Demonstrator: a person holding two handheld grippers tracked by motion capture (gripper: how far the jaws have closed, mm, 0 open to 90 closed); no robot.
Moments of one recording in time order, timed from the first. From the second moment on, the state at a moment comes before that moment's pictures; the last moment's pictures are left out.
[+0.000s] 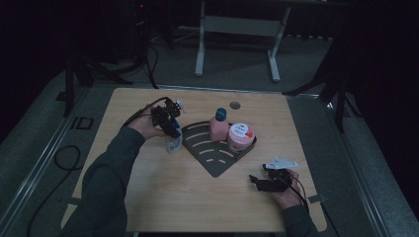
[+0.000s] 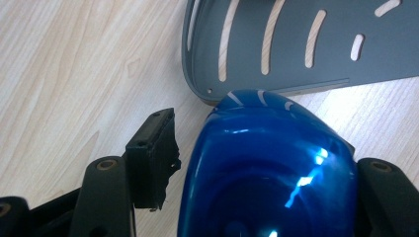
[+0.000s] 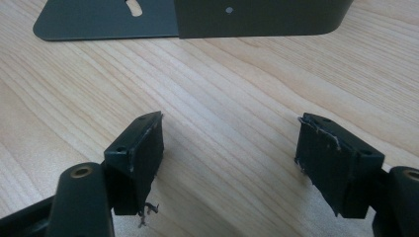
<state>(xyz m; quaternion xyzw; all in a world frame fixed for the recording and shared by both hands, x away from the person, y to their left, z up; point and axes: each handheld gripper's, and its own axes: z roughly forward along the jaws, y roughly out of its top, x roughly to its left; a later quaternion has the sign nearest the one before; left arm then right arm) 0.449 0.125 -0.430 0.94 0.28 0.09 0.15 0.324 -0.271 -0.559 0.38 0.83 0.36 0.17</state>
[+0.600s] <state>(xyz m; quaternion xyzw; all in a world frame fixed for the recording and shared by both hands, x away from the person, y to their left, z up) 0.454 0.125 -0.438 0.95 0.28 0.07 0.13 0.324 -0.271 -0.559 0.38 0.83 0.36 0.17</state>
